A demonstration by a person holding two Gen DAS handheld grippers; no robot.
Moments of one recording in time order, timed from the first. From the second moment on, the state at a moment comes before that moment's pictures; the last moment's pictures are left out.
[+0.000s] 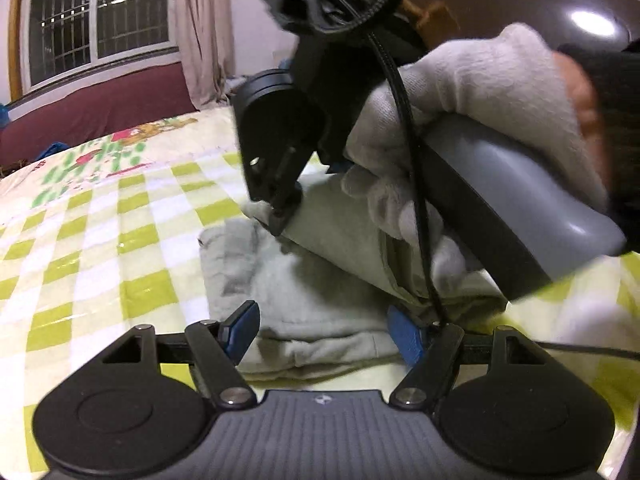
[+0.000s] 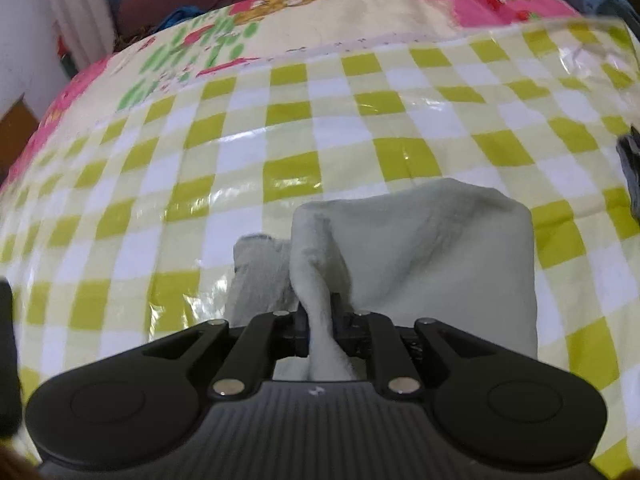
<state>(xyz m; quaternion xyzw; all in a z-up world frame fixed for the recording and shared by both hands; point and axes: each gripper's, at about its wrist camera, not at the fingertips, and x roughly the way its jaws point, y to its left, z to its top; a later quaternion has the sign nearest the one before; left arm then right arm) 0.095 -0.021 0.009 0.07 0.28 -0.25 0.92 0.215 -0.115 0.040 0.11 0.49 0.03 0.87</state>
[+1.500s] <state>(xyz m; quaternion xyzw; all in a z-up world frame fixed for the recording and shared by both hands) 0.175 0.003 -0.022 0.07 0.38 -0.13 0.91 0.160 -0.211 0.000 0.17 0.42 0.08 0.89</state>
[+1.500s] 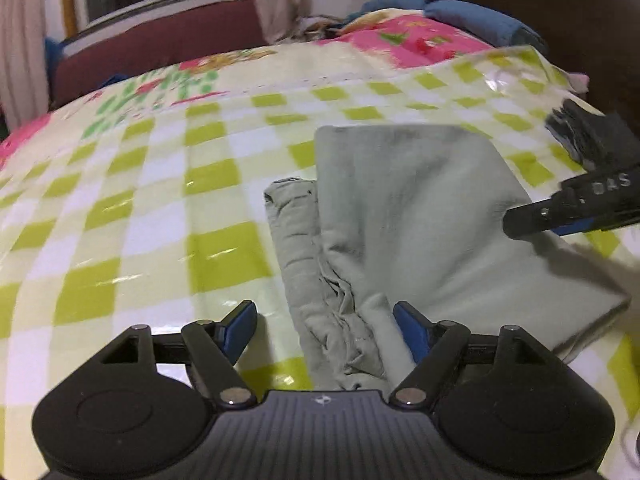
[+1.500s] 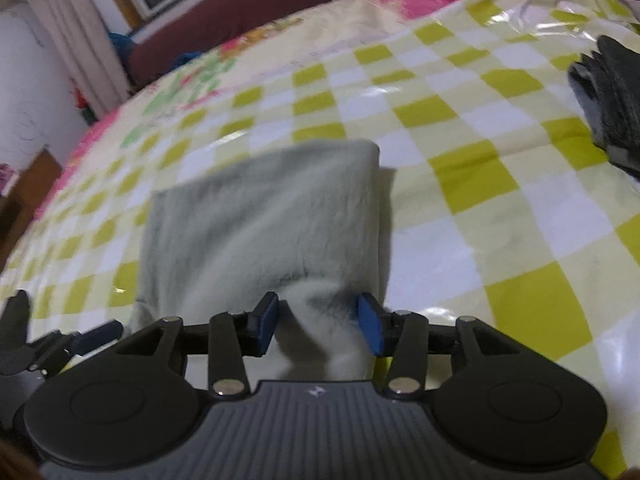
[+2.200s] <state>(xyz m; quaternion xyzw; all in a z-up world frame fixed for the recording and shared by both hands) 0.201 -0.024 -0.016 0.12 0.34 -0.09 0.93 0.189 -0.184 -0.003 0.09 0.36 0.10 0.92</state>
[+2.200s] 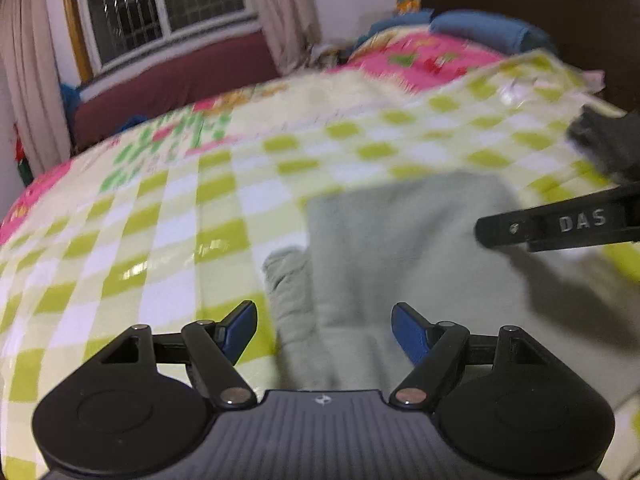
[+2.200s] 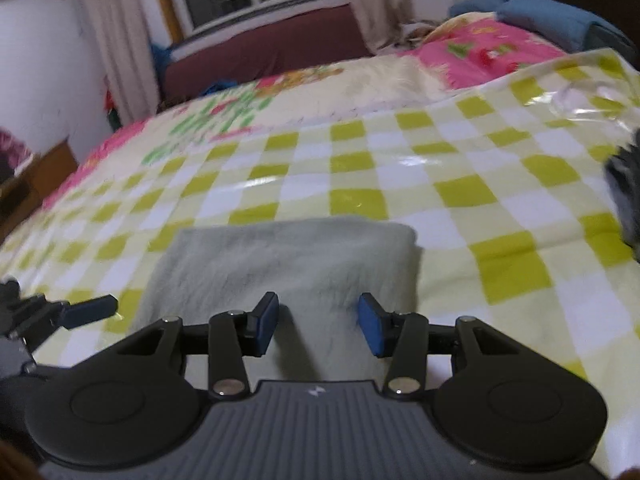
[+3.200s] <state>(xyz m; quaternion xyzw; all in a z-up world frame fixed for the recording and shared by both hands) 0.135 -0.026 0.011 0.14 0.37 -0.05 0.92 0.100 -0.201 0.013 0.11 0.41 0.07 0.90</state>
